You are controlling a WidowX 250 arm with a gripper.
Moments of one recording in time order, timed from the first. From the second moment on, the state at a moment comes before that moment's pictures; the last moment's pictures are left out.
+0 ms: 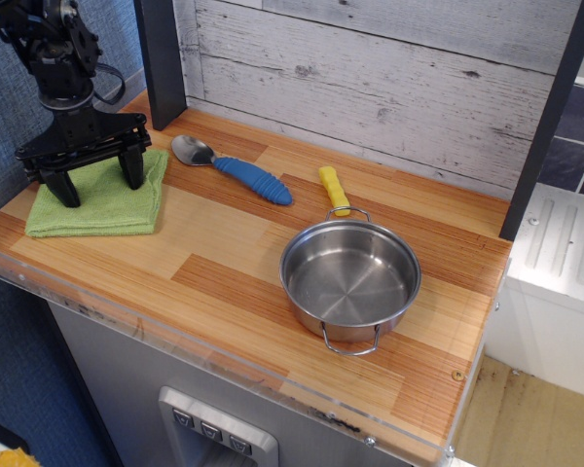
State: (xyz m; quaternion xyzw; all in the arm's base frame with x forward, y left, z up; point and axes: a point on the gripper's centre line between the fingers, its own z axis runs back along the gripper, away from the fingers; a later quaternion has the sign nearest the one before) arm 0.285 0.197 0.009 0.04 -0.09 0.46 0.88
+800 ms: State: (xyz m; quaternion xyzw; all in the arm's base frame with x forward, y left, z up) arm 0.269 0.187 0.099 0.03 -0.17 0.47 0.87
